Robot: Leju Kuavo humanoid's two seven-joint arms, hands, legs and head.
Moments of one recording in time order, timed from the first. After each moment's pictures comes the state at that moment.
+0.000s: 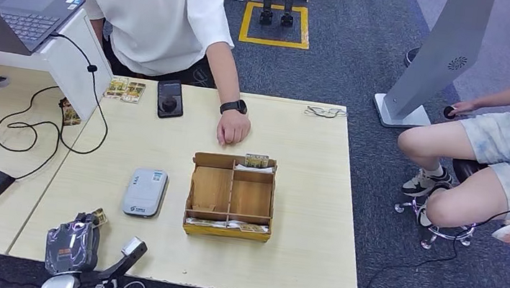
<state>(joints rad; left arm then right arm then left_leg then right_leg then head) 0.02 0.06 -0.08 -1.07 -1.52 0.69 0.46 -0.03 0.13 -1.34 -0.40 1.53 -0.51 -0.06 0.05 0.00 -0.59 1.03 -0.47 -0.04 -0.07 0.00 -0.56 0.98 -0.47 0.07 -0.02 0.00</state>
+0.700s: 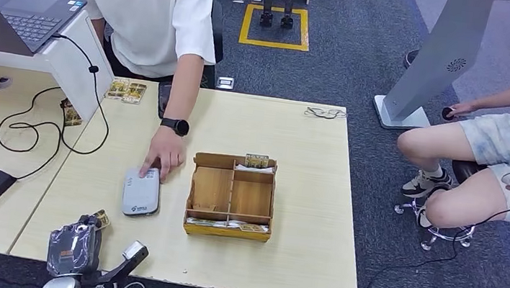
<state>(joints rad) 0.03 0.05 -0.09 -1.07 -1.52 0.70 0.36 -0.03 0.13 -1.35 -0.40 1.55 -0.51 -0.06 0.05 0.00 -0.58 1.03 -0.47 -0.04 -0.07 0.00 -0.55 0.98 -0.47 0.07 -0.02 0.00</state>
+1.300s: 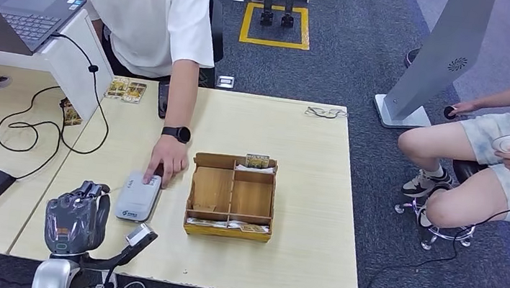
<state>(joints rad) 0.07 -0.09 0.03 -1.47 -1.48 0.70 0.05 -0.03 0.13 -1.35 -0.36 1.56 -0.54 -0.09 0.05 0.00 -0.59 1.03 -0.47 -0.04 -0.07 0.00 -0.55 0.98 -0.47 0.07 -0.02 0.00</state>
